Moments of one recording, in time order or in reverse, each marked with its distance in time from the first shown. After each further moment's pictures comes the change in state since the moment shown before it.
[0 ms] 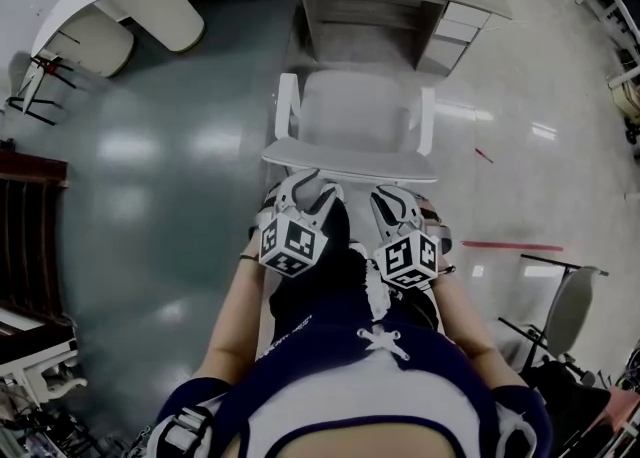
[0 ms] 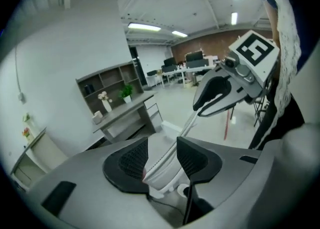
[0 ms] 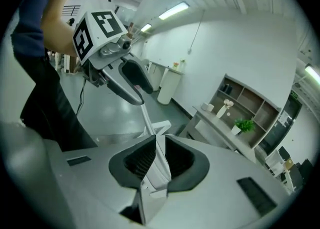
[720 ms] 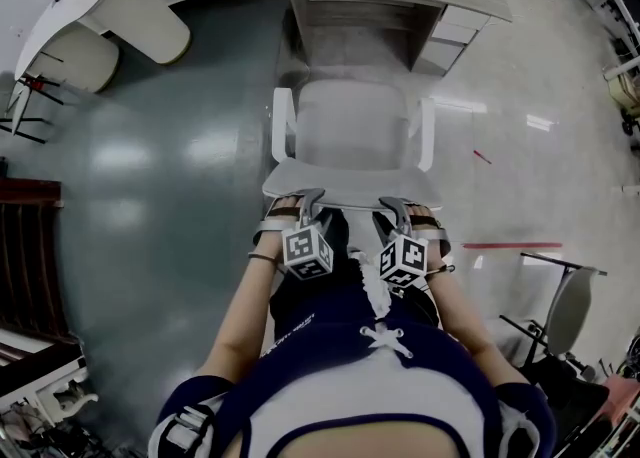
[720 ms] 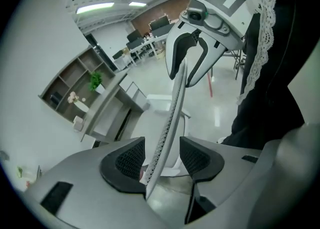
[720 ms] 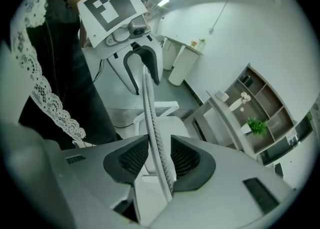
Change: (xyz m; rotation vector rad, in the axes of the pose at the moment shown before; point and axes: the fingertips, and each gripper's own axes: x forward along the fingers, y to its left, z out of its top) left arm 0.083 0.003 -0.078 0.391 0.283 -0.167; right arm 0.078 -0.001 -0.059 -0.161 0.240 0.118
